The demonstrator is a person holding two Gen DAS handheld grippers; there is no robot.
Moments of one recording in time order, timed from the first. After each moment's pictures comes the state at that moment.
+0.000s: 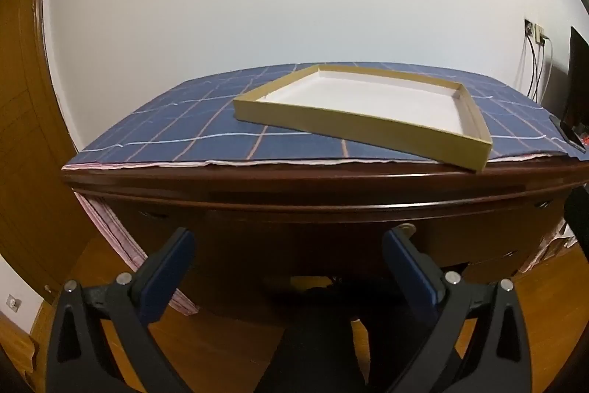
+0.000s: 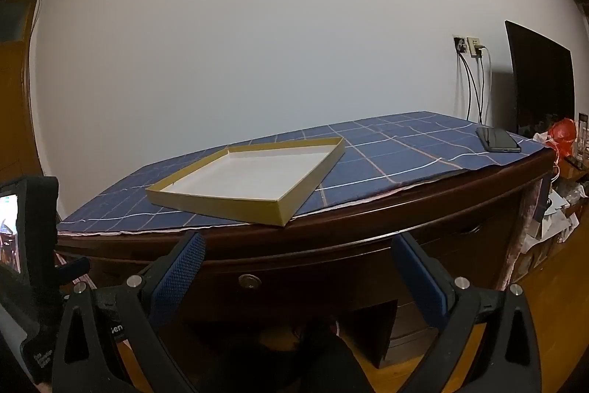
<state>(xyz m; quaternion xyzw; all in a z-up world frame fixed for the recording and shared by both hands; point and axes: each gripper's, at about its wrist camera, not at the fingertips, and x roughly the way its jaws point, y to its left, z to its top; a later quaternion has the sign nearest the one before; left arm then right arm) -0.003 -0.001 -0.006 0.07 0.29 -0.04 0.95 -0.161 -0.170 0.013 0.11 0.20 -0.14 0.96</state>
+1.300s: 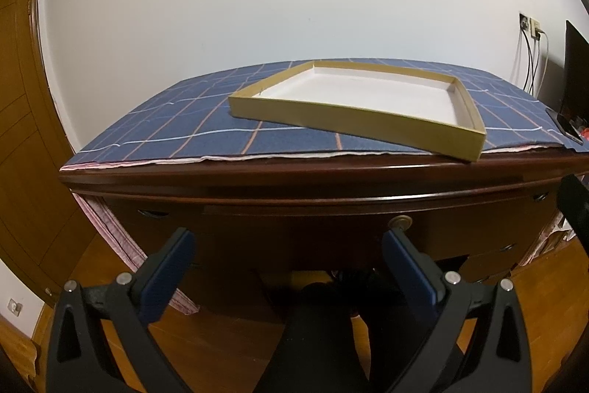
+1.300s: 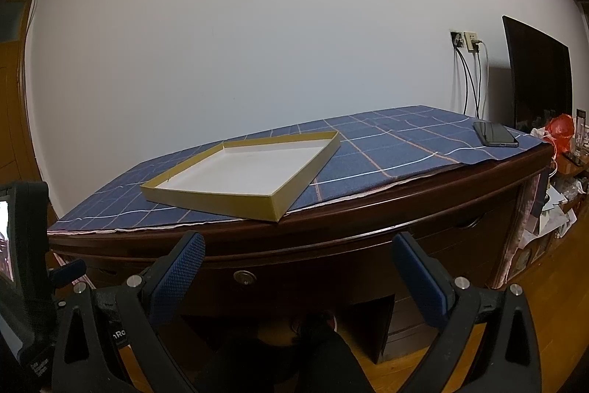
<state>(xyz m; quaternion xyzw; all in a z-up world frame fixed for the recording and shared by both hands) -0.004 0.001 -0.008 0.07 0.29 -0.05 0.95 -0.160 -0.174 0.008 0.11 0.21 -0.14 0.96</state>
